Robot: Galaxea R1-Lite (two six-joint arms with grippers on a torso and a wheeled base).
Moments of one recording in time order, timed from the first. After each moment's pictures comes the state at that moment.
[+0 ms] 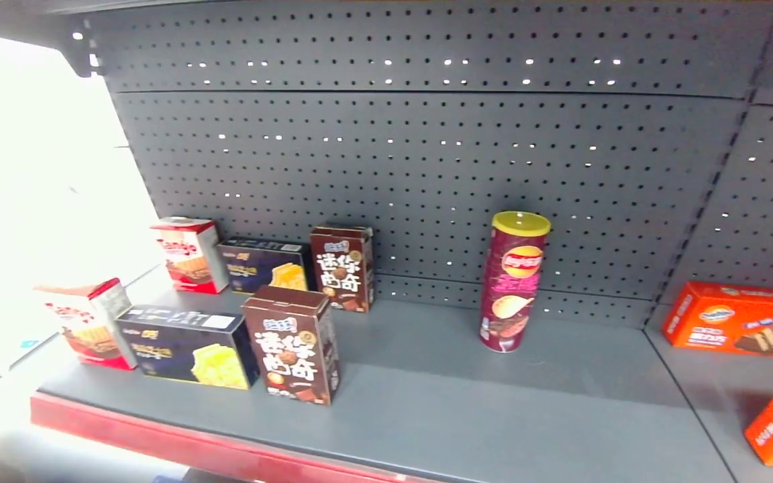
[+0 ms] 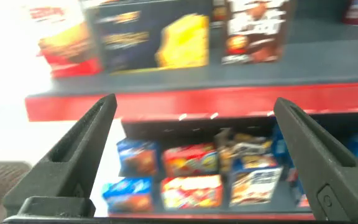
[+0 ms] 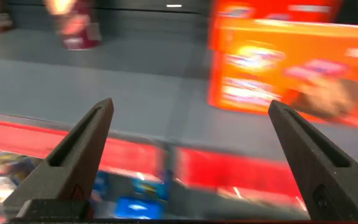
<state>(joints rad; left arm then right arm) 0.00 0.00 0.00 0.00 -0.14 0.06 0.00 0.00 0.00 0.00 0.03 0.00</state>
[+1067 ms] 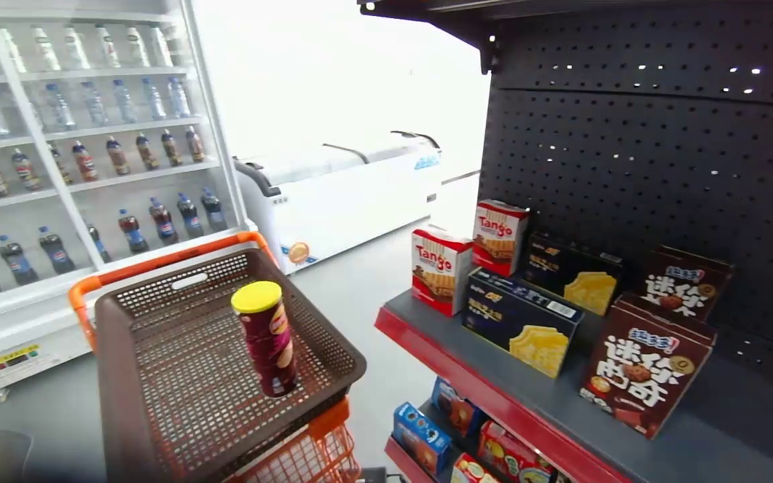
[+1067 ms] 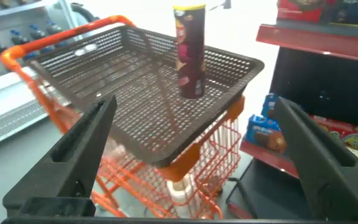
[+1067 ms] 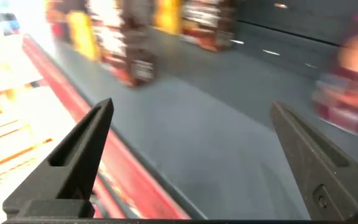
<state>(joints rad) 0.00 0.00 0.00 0.00 -0.13 0.05 0.00 0.00 0.00 0.00 0.03 0.00</state>
